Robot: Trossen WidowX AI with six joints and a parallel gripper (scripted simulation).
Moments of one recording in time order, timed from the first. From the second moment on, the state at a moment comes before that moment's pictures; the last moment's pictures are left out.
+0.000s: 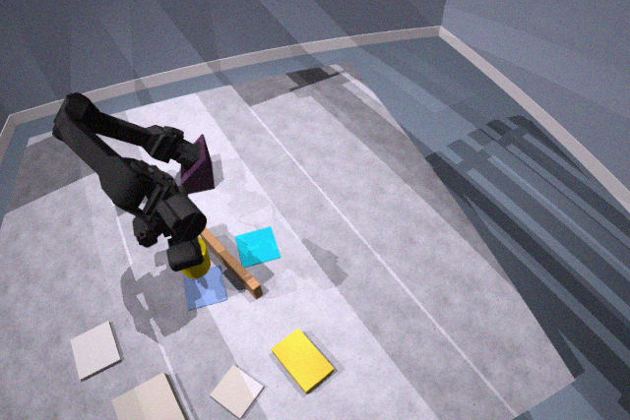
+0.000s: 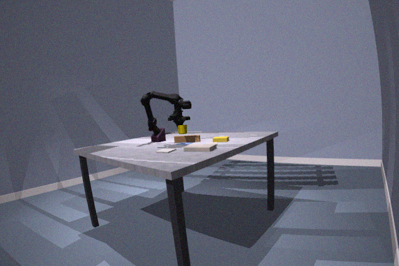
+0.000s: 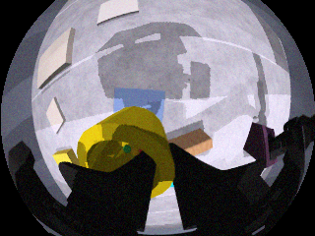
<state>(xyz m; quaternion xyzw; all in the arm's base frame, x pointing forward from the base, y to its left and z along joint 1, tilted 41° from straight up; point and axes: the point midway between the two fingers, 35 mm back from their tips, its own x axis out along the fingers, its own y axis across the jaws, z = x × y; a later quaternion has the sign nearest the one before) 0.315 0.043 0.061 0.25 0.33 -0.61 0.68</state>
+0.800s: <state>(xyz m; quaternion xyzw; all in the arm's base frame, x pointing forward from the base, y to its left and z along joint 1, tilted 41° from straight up) 0.290 0.088 0.031 0.26 0.33 -0.61 0.68</state>
